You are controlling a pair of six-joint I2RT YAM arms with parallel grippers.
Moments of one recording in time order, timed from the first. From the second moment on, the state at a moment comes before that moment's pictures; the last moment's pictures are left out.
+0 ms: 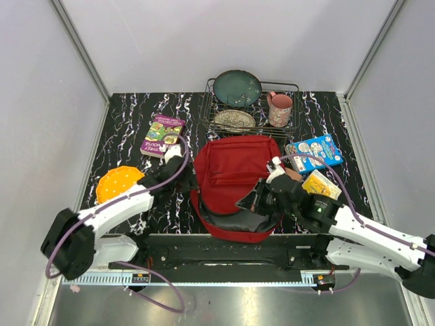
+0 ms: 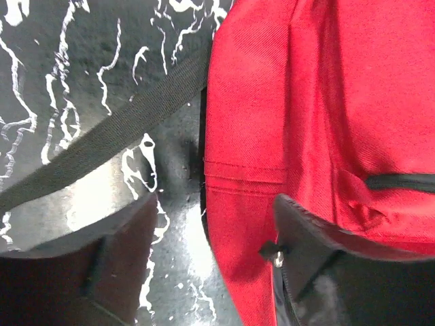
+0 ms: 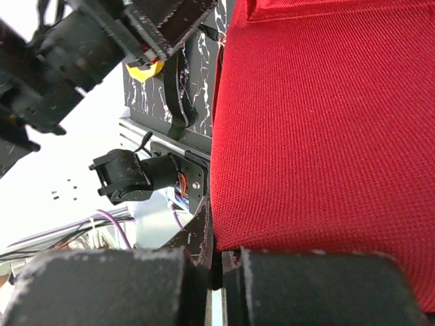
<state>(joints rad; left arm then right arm) -0.66 1.23 0.67 -0.31 -0.33 -0.70 1.01 0.82 0.67 -0.38 0.02 1.19</state>
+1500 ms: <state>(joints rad) -1.33 0.88 0.75 -0.41 -0.53 -0.37 0.98 1.19 1.08 -0.52 0.12 1.18</state>
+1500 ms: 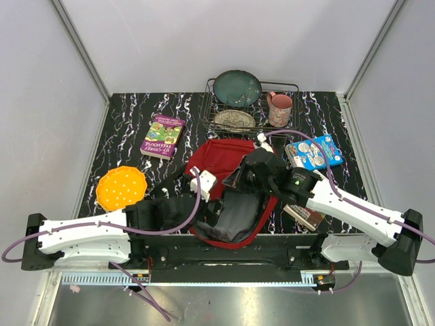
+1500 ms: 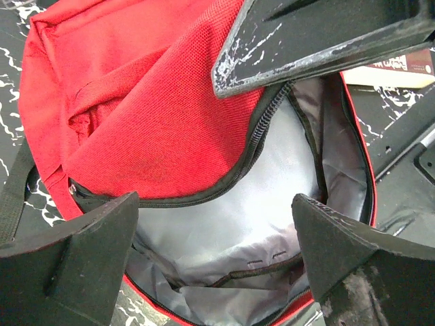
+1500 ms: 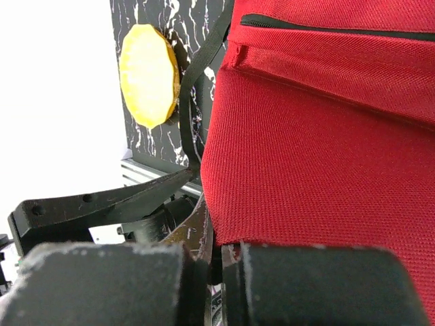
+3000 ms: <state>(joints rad) -1.39 0.97 0.76 -0.29 -0.87 -0.49 0.97 0.89 0.87 -0.52 0.17 1.34</state>
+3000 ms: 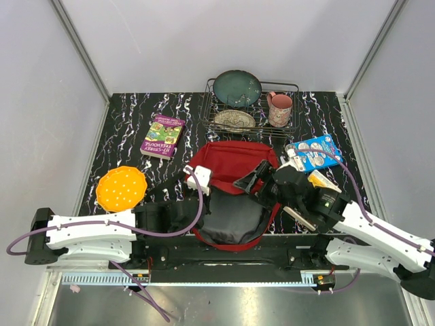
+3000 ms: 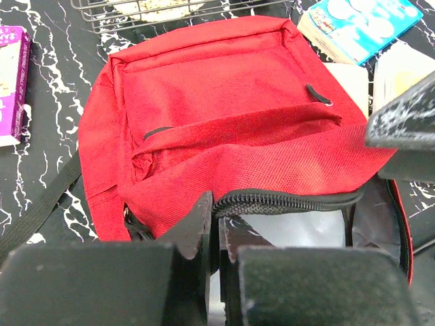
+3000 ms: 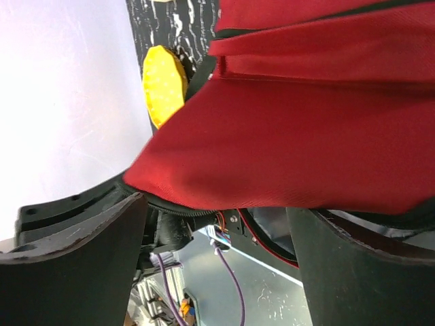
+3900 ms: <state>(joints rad) -1.39 0.92 0.76 -0.37 -0.67 -0.46 0.97 0.83 0.68 -0.39 0.28 1.53</state>
